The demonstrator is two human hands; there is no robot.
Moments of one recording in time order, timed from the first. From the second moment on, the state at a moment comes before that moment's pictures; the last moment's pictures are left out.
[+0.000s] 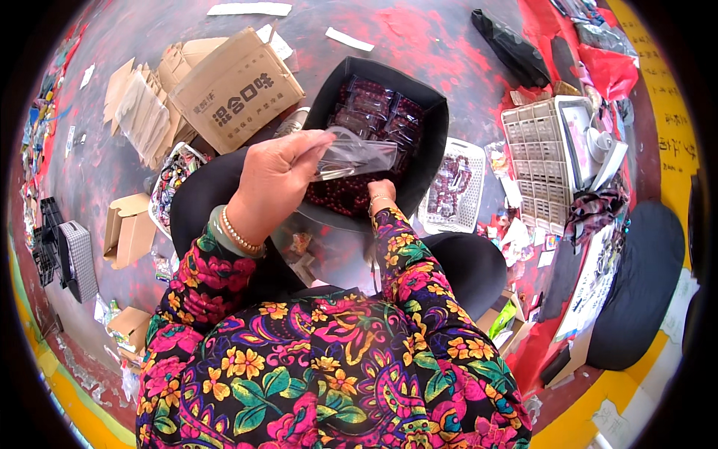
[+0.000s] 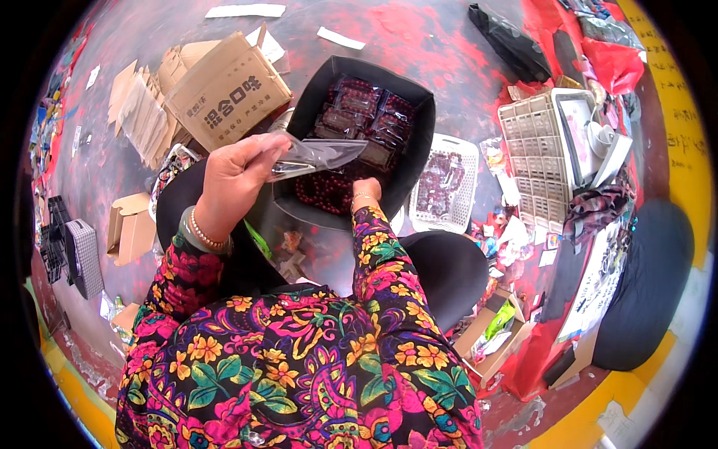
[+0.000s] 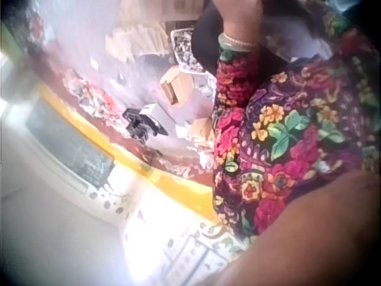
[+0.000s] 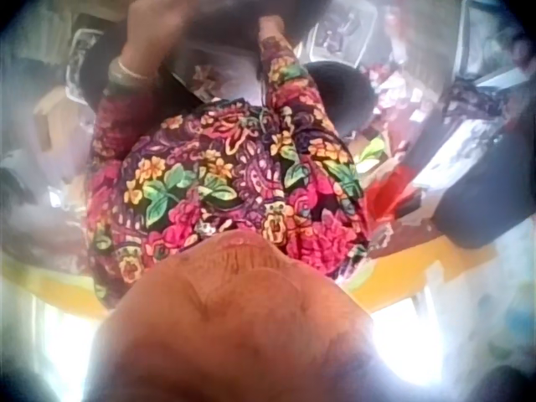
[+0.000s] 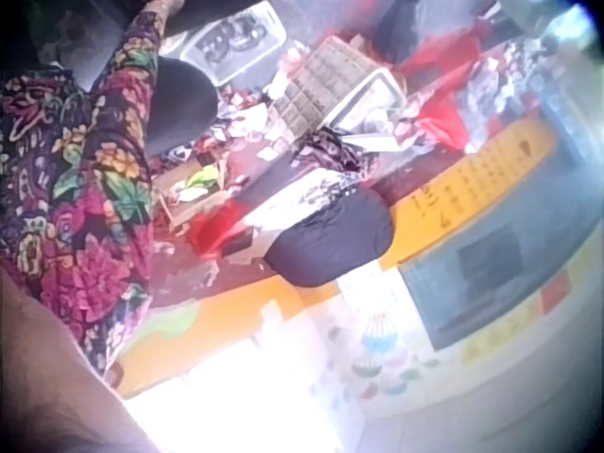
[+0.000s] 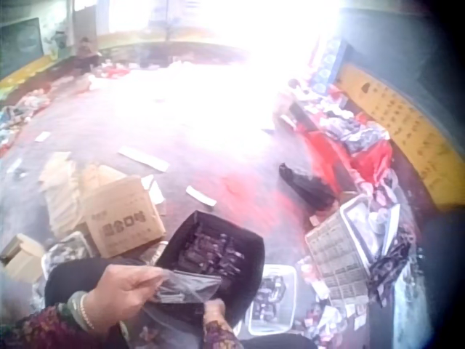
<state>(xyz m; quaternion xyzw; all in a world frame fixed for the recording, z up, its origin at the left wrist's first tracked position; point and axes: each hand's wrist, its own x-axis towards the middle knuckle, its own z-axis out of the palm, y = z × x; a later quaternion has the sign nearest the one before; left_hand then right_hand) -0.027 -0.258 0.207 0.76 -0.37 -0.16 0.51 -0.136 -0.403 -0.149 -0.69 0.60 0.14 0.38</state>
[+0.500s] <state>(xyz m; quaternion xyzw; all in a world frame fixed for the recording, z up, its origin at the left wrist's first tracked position) 0.021 -0.278 0.146 0.76 -0.34 -0.17 0.53 -0.132 -0.470 0.026 -0.60 0.33 0.04 0.73</state>
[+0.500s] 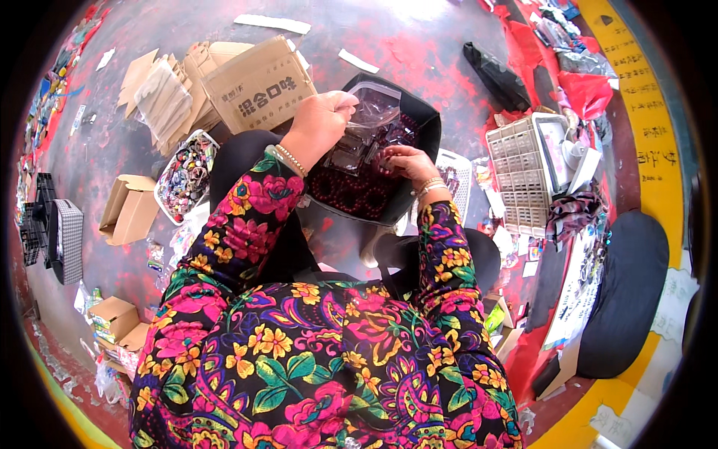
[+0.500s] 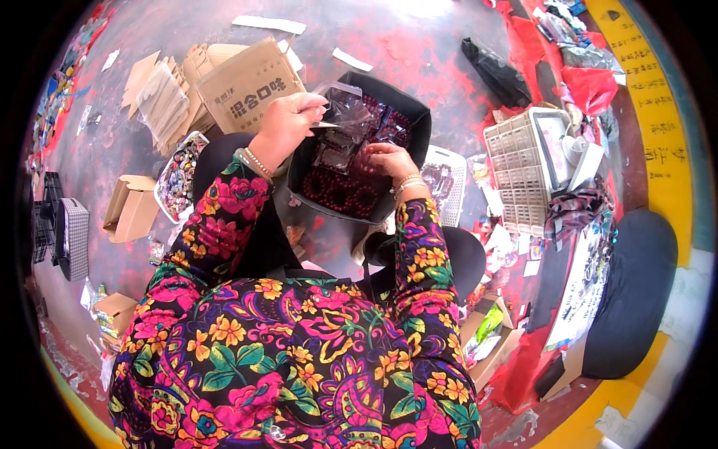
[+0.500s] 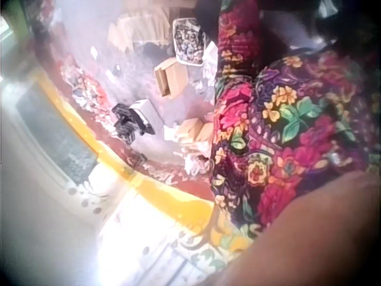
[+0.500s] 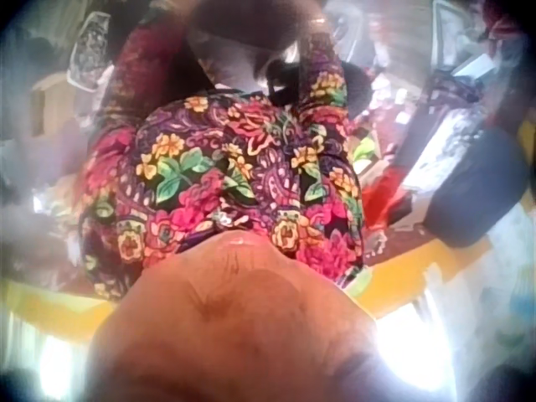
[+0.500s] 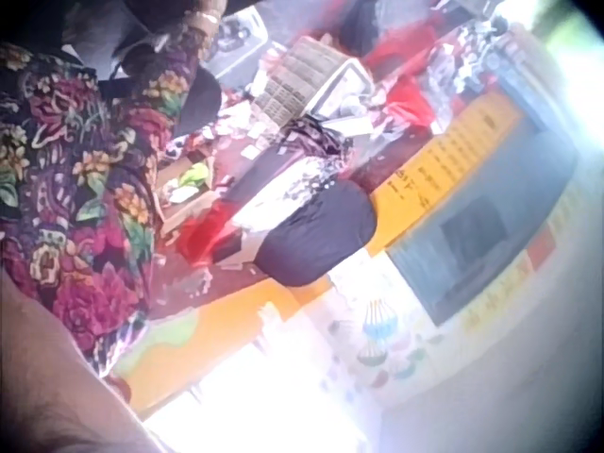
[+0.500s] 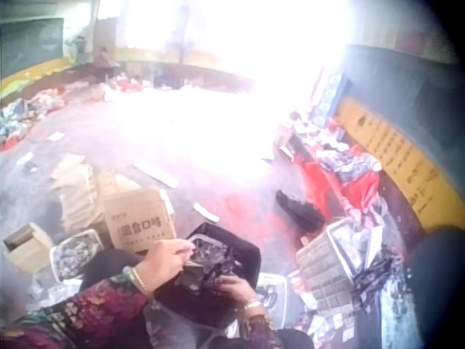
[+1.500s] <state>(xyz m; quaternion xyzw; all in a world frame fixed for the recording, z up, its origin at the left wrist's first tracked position) -0.022 -0.350 0.169 0.79 -0.55 -0.13 0.23 -0.170 -0.447 0.229 -0.85 0.20 -0.24 0.42</state>
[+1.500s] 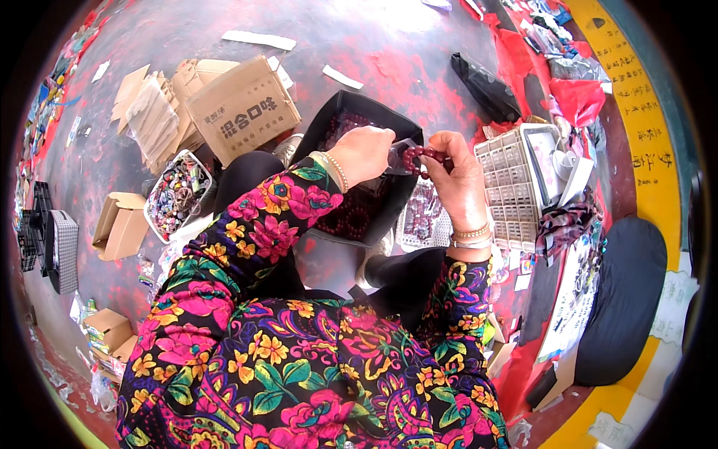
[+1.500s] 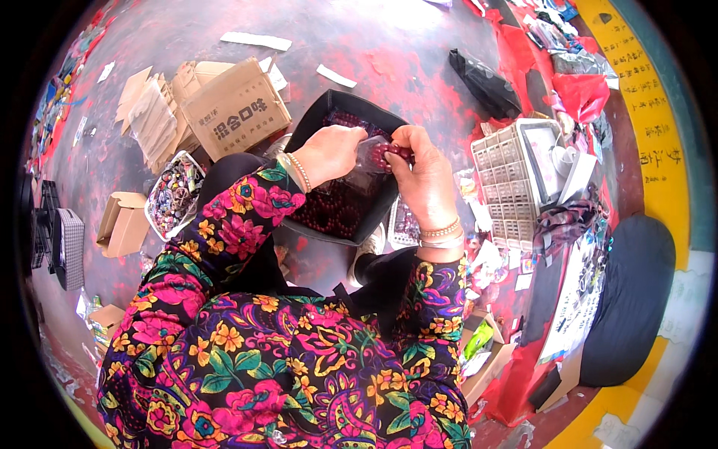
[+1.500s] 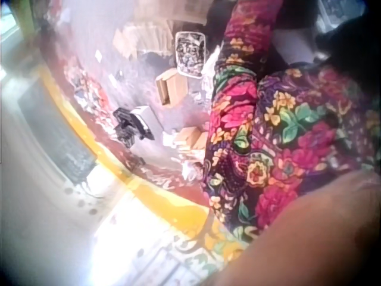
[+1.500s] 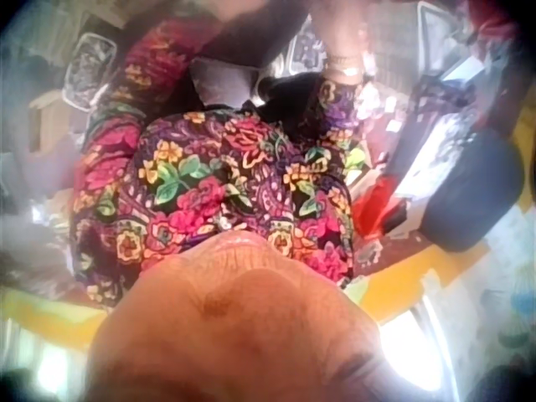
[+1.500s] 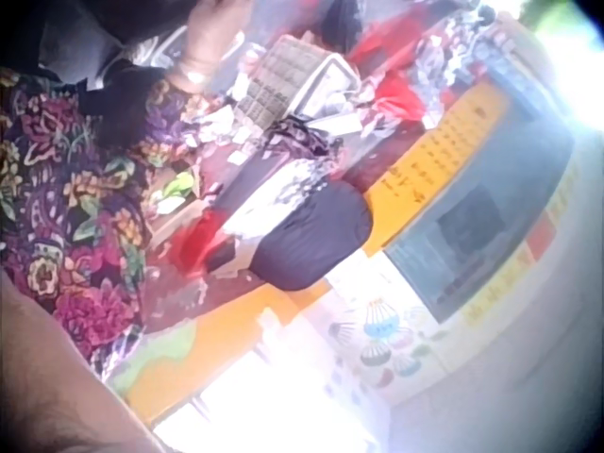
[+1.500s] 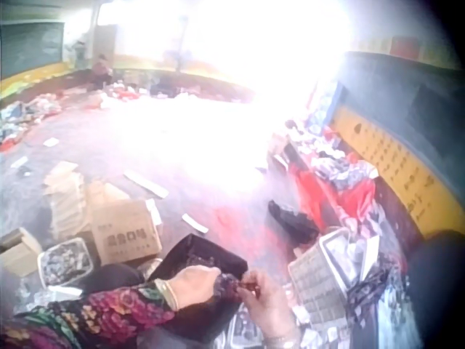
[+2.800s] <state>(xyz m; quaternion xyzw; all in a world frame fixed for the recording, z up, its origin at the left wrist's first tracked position) -0.002 -0.341 0.178 0.60 -0.43 -0.46 0.49 -0.162 -0.458 0.216 -0.86 0.09 -0.34 0.38</state>
